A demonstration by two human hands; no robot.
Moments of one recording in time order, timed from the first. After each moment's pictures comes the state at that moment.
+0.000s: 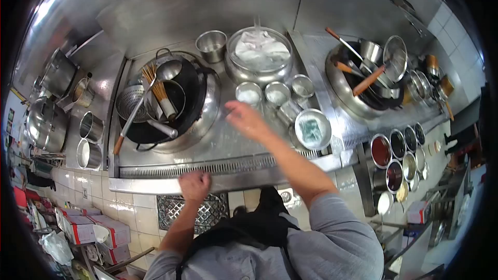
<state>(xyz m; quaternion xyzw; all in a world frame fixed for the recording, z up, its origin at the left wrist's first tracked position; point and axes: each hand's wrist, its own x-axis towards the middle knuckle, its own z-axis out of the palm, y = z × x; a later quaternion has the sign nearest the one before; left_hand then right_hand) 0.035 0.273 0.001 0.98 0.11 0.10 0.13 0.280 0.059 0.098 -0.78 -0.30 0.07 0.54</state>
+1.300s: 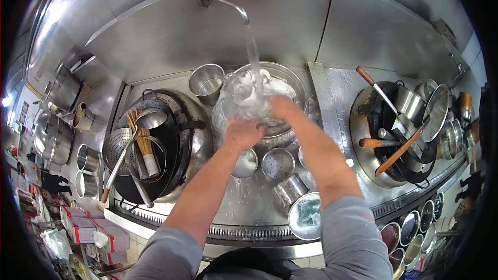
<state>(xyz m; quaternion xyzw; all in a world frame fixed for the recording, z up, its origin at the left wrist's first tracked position) 0.535 0.140 0.085 0.99 0.00 -0.12 0.09 0.673 -0.011 0.051 -0.94 -0.23 0.13 0.21</state>
